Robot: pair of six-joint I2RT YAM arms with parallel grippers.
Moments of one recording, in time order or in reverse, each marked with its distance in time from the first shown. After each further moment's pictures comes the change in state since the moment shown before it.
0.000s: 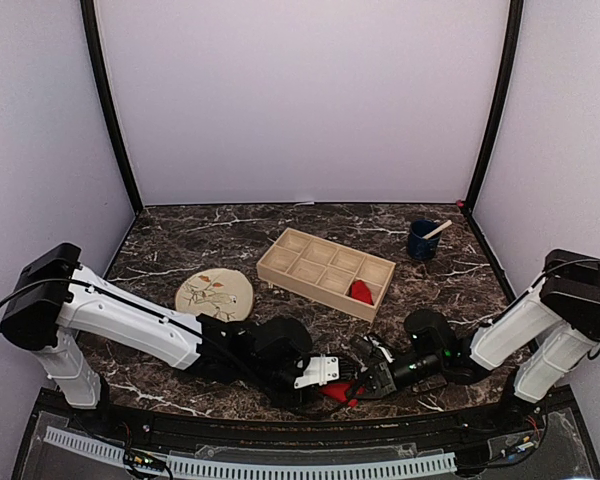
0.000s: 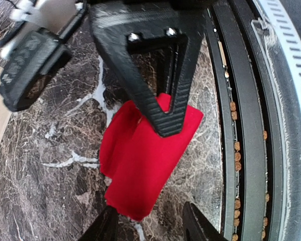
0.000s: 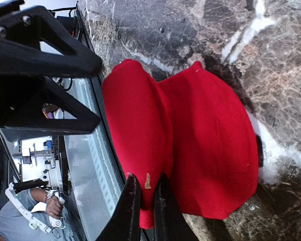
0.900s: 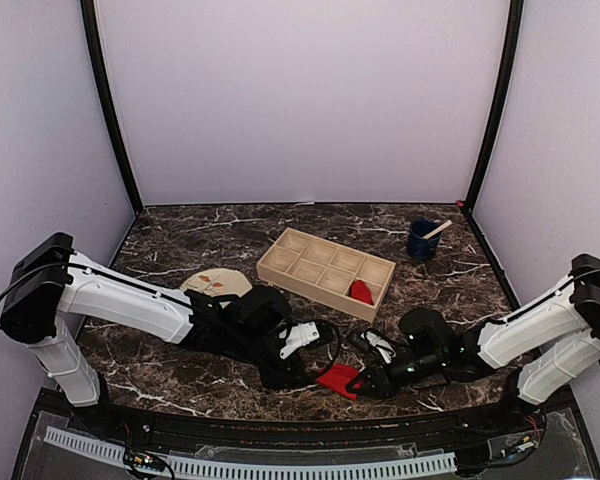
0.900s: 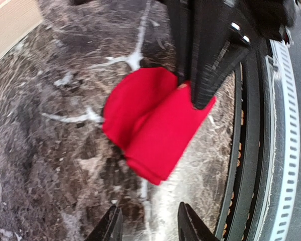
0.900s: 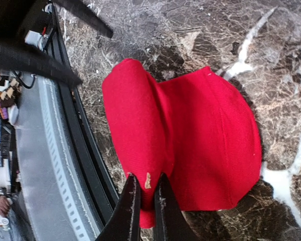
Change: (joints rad) left arm 0.192 -0.023 -0.035 -0.034 0.255 -0.258; right arm 0.073 -0.140 0.062 -0.264 0.239 -0.268
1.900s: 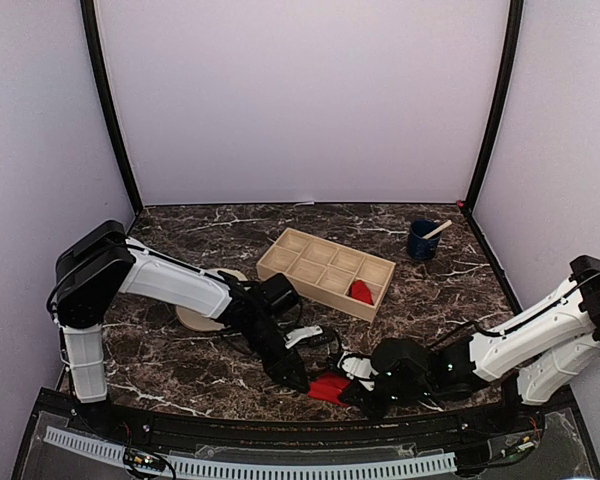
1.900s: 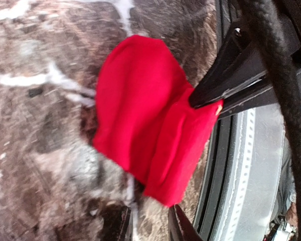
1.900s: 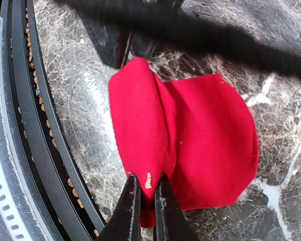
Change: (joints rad) left arm 0.151 0.275 0.213 -0.257 0.469 0.019; right arm 0.297 0.017 0.137 -0.238 0.476 -0.278
